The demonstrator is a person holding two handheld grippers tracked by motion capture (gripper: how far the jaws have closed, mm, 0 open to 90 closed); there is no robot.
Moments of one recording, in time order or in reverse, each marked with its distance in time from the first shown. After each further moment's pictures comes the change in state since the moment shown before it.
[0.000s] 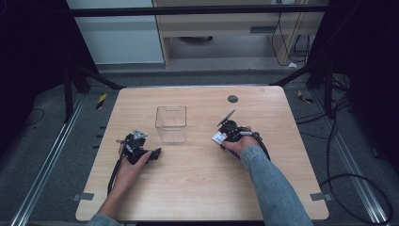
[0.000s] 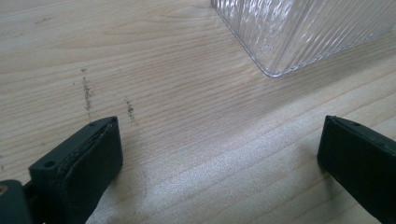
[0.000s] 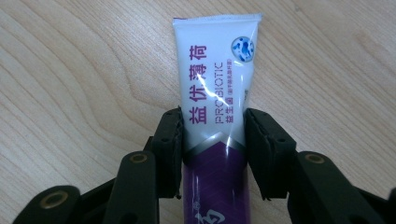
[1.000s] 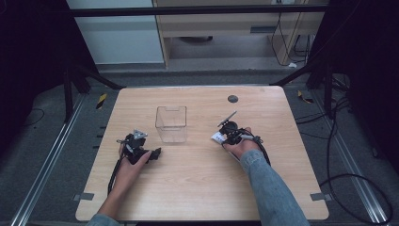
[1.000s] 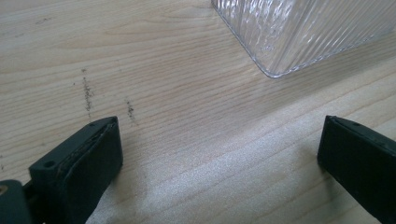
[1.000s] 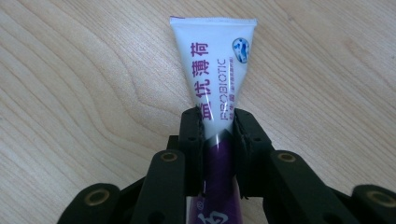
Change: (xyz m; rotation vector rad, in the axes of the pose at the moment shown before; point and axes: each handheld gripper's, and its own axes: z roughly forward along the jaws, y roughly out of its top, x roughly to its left) left arm 0.000 0.000 0.000 0.002 0.002 0.000; right arm 0.005 -0.006 -0.005 -0.062 -0.024 0.003
